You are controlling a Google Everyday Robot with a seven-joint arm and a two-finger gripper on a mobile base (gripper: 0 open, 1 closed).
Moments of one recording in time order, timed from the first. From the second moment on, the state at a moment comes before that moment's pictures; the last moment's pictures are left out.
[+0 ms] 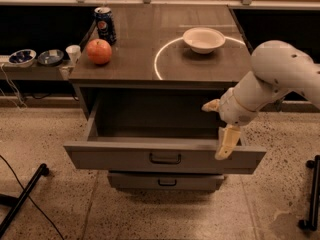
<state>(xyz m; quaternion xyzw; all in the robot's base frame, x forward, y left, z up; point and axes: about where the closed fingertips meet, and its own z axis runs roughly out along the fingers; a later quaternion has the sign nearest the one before) 0.526 -0.159 0.725 -0.71 0.67 0.14 0.17</state>
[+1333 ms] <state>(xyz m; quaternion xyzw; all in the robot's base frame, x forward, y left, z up) 0.558 -0.151 0.713 -0.70 0.69 0.13 0.17</state>
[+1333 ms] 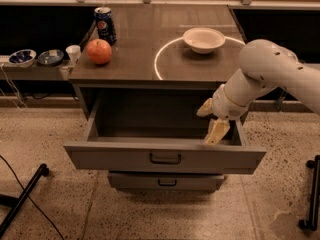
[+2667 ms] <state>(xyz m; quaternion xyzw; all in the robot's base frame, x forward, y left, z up) 0.572 -0.140 0.697 -0.70 0.68 0.13 0.16</state>
